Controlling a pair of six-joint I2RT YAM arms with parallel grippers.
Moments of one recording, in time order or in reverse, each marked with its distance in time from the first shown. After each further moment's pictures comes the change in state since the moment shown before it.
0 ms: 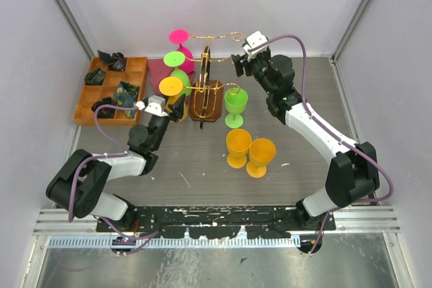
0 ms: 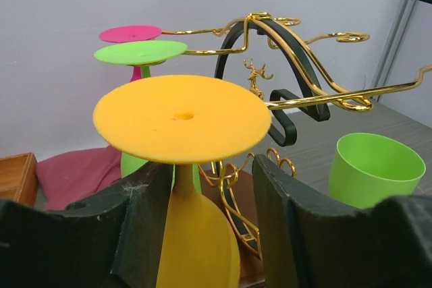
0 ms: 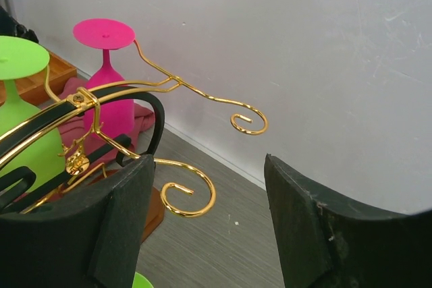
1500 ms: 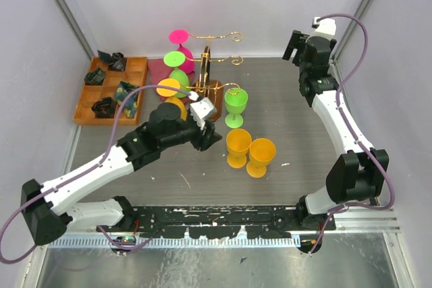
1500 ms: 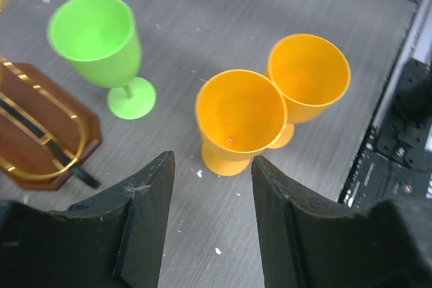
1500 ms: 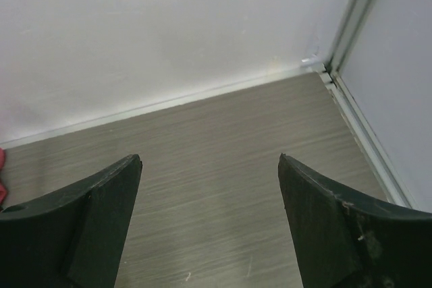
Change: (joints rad) left arm -0.369 -0.338 0.531 -1.538 0.264 -0.011; right arm -0.301 0.000 0.172 -0.431 0.389 0.454
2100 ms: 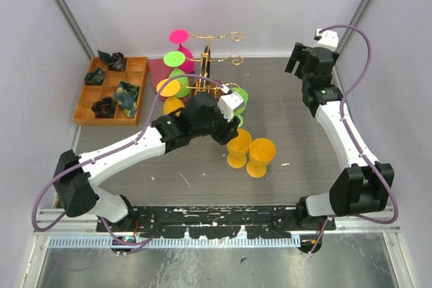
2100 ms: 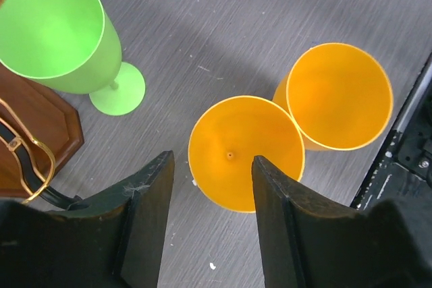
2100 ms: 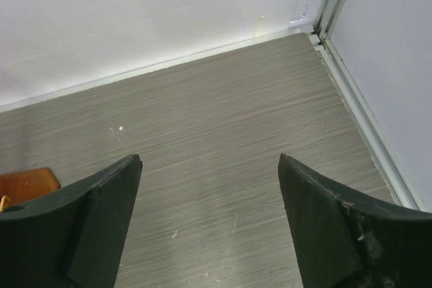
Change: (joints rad) left arm -0.062 0.346 0.270 -0.120 -0.044 -0.012; right arm -0.031 -0.102 -0.113 -0.106 0.004 0.032
